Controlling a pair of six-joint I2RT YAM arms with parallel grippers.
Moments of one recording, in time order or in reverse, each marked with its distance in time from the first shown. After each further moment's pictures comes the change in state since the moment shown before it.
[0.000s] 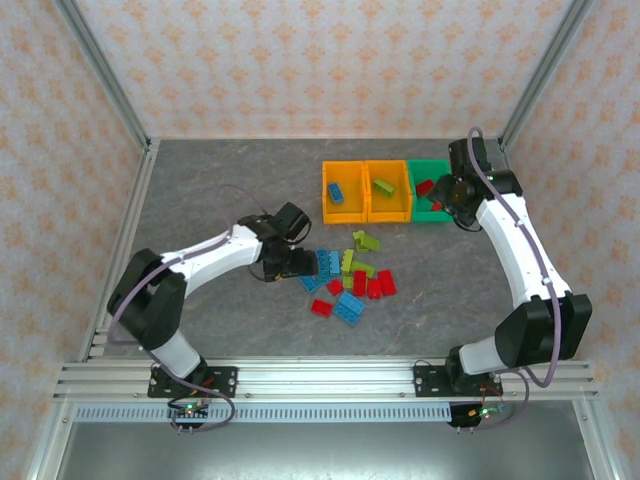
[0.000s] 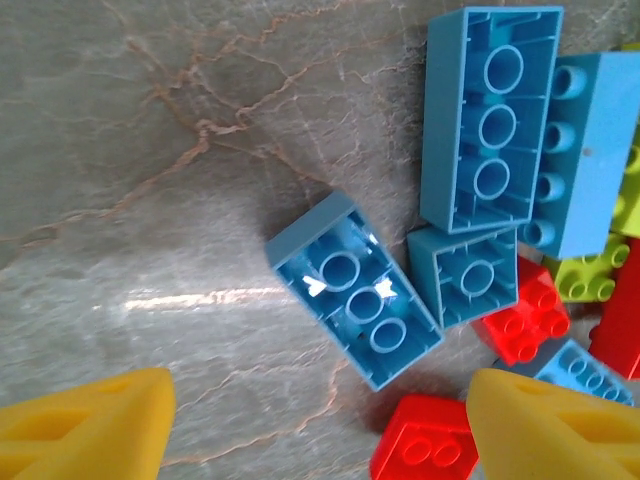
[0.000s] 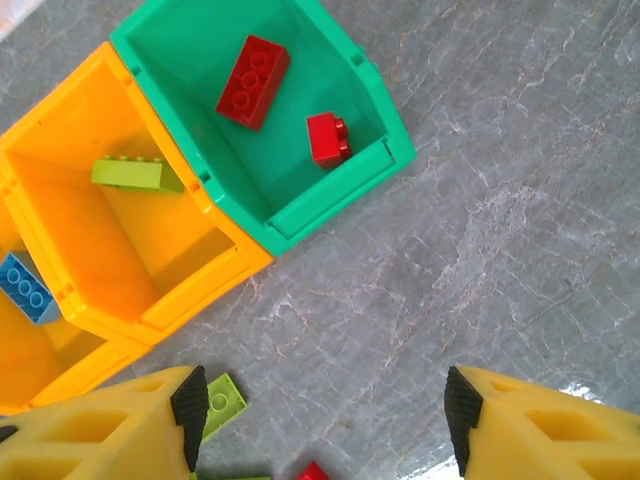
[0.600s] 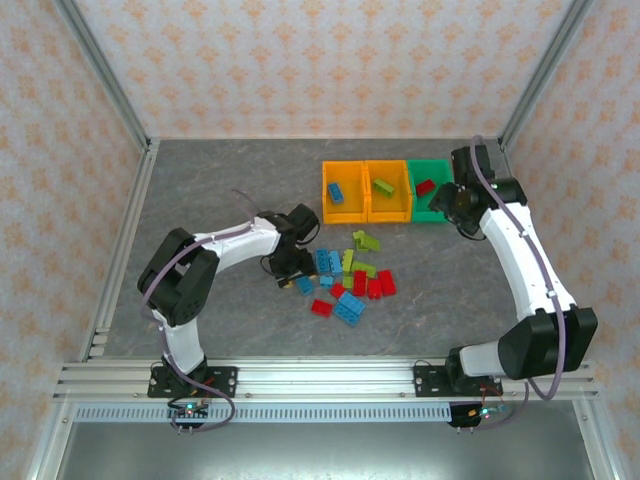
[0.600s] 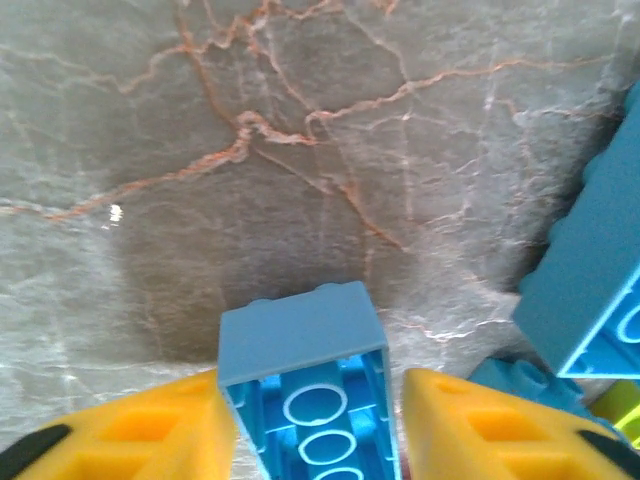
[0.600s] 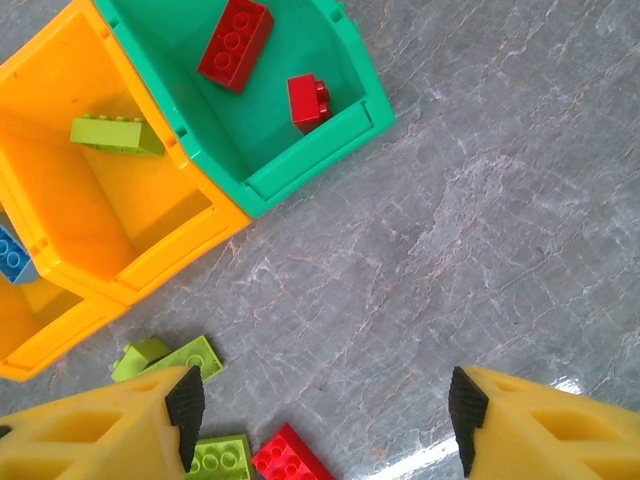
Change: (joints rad) left arm 0.020 0.183 0.080 -0.060 0.024 -0.213; right arm 0.001 -0.075 -0.055 -0.041 -0.021 -0.025
